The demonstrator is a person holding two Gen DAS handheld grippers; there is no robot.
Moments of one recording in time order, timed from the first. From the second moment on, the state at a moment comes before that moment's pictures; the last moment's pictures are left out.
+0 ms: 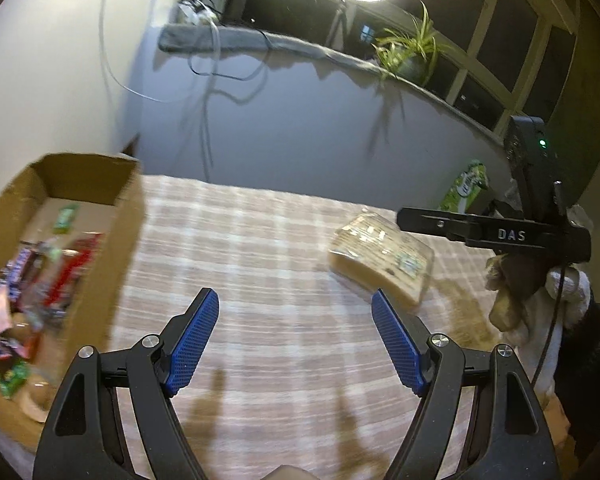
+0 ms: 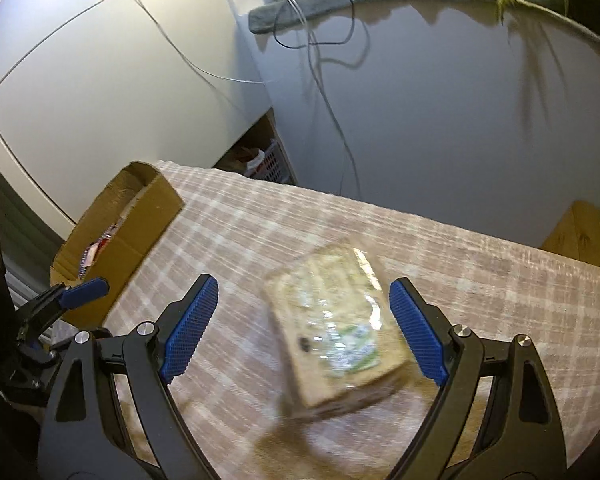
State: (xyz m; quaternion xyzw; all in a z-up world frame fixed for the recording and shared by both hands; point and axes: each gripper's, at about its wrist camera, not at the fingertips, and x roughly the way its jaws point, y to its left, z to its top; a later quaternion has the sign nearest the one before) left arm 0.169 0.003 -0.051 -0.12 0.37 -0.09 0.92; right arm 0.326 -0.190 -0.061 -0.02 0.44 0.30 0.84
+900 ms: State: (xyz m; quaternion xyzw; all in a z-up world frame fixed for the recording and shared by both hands) left arm 0.240 -0.069 -0.099 -0.20 0.42 -0.16 0.87; right arm 0.356 -0.207 -0.116 0.02 0.50 0.34 0.79
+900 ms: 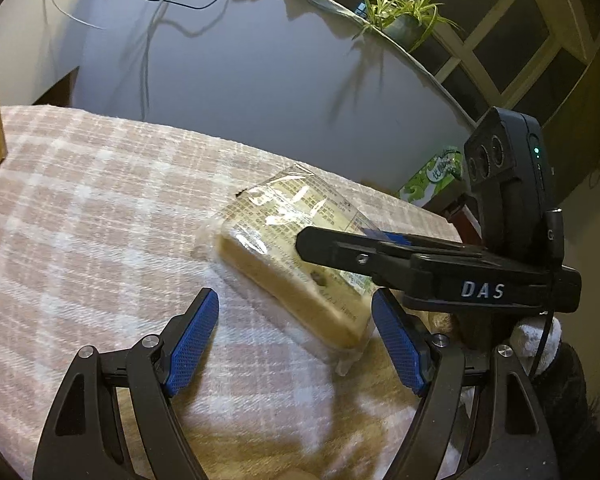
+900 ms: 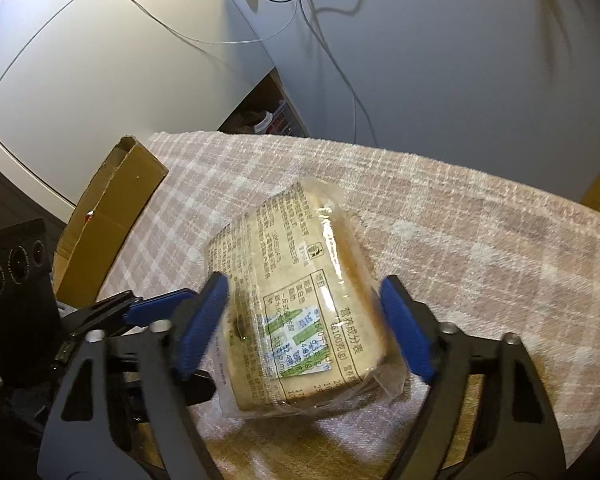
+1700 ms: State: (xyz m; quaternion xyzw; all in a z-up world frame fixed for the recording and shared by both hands) left arm 0.217 -0.058 -0.074 -0.17 0.40 -0.16 0.89; right arm 0.321 -0.182 -0.087 0.04 0.49 0.36 0.80
